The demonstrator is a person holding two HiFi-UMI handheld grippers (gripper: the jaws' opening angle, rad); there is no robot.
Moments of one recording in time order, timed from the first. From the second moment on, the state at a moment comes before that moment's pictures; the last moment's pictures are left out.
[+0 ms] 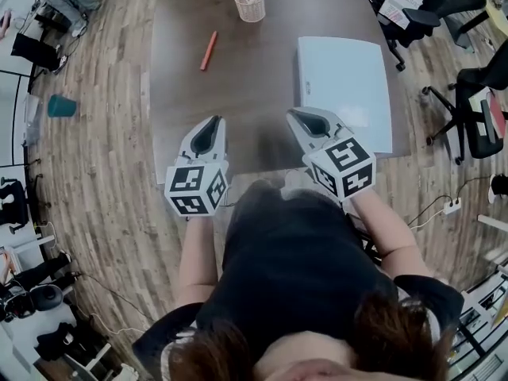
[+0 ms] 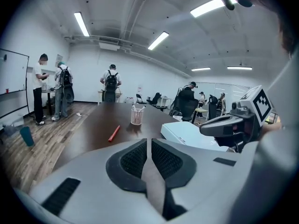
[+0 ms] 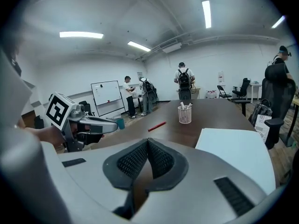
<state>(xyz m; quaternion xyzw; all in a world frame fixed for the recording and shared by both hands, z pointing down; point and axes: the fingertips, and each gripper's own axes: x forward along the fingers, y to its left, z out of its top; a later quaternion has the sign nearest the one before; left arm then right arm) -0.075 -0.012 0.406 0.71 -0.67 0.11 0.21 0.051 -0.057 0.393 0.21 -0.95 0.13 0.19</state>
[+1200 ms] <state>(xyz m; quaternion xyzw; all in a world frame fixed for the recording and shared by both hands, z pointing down) -0.213 -0.172 0.515 0.65 -0.66 0.21 0.30 -0.050 -0.162 0.451 0.20 -0.92 0.18 0.27</state>
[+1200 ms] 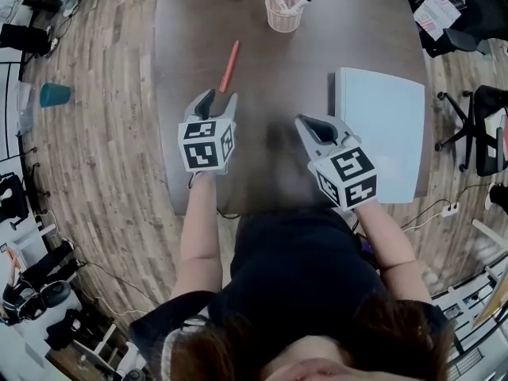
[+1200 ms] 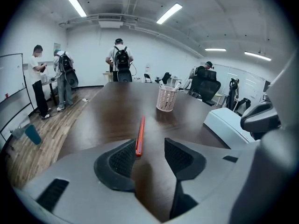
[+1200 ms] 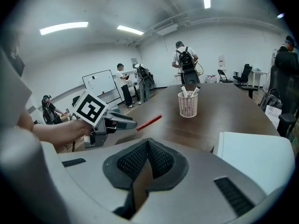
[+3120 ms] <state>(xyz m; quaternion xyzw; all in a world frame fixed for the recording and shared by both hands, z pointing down) -0.214 -0.172 0.468 0.68 -0.66 0.25 0.20 -0.056 -0.152 0.460 0.20 -0.92 0.20 0.27</state>
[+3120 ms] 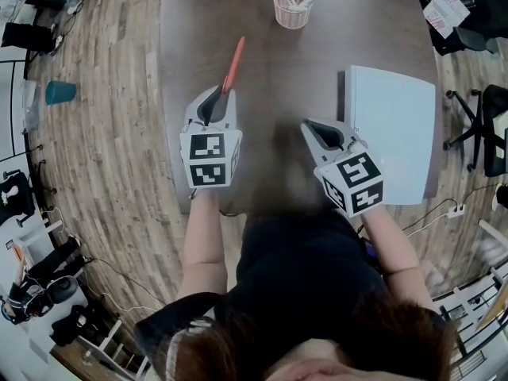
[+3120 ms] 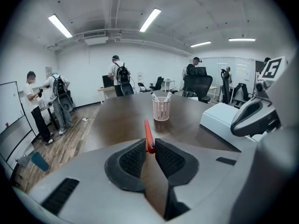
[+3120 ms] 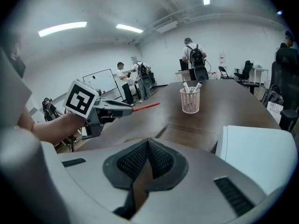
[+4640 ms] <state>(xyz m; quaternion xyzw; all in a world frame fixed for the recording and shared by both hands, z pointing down) -0.167 -0.284 0.382 0.73 -0.51 0.44 0.07 -0.032 -0.194 0.421 0.25 -0.93 0.17 0.23</state>
